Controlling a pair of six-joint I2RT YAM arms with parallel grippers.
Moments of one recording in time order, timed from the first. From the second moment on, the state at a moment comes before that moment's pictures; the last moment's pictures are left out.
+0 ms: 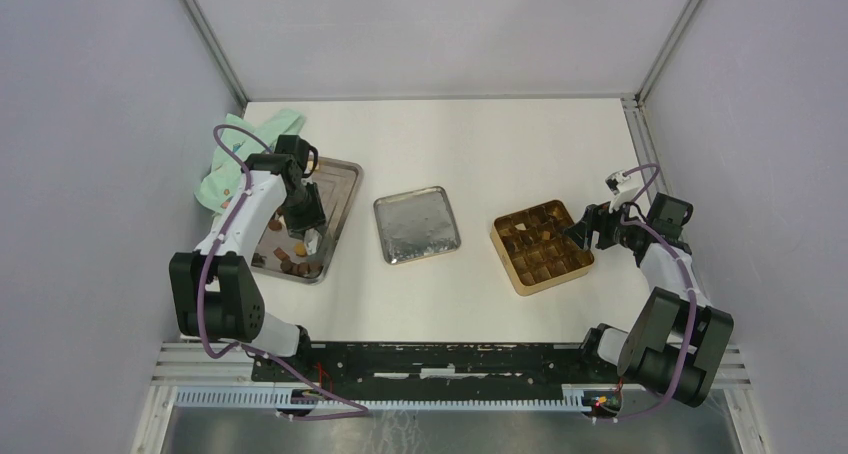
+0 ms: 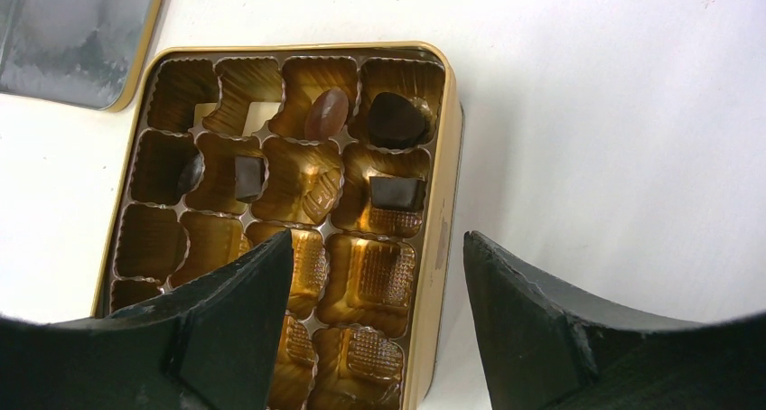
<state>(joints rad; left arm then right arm) -0.06 1.48 1.20 -1.10 -0.04 -0.37 -0.44 1.21 0.57 -0.21 -0.88 -0.41</state>
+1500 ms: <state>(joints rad) -0.25 1.22 1.20 -0.88 0.40 -0.41 -0.44 1.21 0.66 -0.36 -0.85 -0.48</state>
